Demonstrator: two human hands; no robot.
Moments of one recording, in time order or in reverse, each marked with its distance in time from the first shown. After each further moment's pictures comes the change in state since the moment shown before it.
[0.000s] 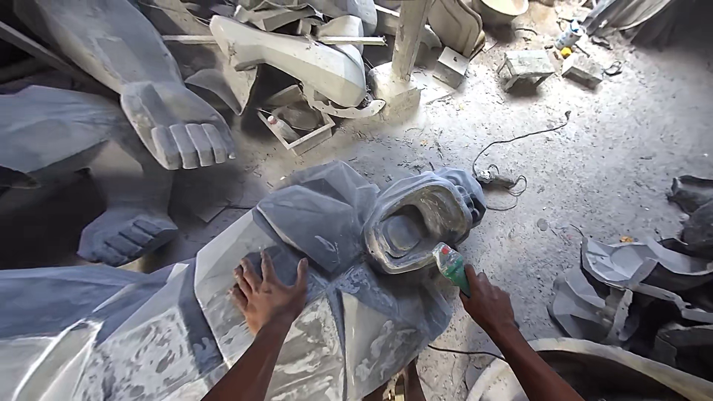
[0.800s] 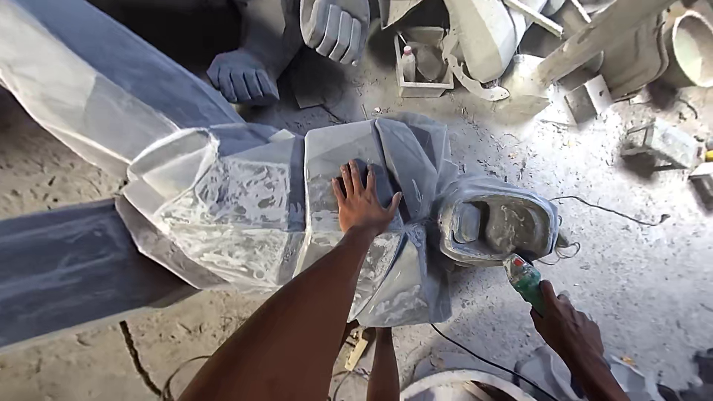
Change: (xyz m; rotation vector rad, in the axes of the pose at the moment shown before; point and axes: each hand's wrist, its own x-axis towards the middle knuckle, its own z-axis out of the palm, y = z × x) left_hand 0.000 0.007 -0.002 -0.087 -0.095 -0.058; right_hand 0.006 0.015 -0.071 -0.519 0.178 -0.258
